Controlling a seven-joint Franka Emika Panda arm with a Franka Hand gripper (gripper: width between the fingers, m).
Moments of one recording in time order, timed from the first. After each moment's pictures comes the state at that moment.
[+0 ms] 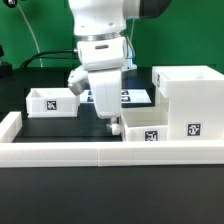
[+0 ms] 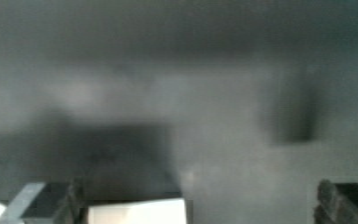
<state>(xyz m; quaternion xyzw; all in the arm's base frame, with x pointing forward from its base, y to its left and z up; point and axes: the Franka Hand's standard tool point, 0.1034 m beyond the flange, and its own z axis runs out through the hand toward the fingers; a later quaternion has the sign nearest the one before) 0.520 -0.021 0.013 -0.72 -0.69 -0.03 0.05</state>
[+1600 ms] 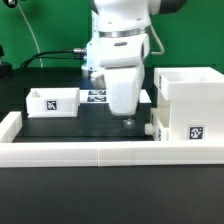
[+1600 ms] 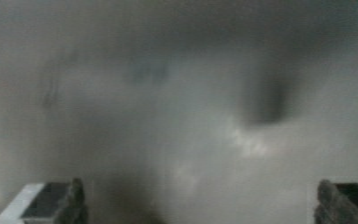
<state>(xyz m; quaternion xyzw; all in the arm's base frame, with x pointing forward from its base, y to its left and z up) 0.515 0.000 0.021 -0.78 -0.62 -0.02 0.06</state>
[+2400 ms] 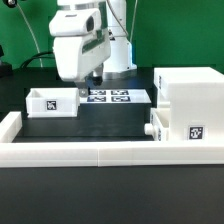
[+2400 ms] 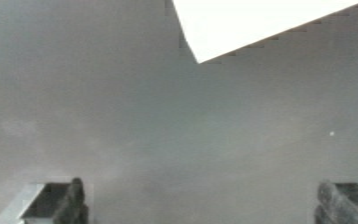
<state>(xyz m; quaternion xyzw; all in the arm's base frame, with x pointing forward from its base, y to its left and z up) 0.446 -0.070 0.058 -0.82 -0.57 -0.01 0.04</state>
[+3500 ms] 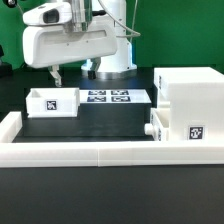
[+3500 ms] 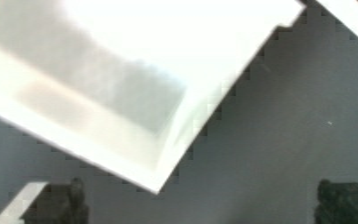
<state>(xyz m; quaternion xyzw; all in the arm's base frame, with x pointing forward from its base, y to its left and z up) 0.414 -0.093 0.061 -0.97 -0.23 -0.01 0.03</state>
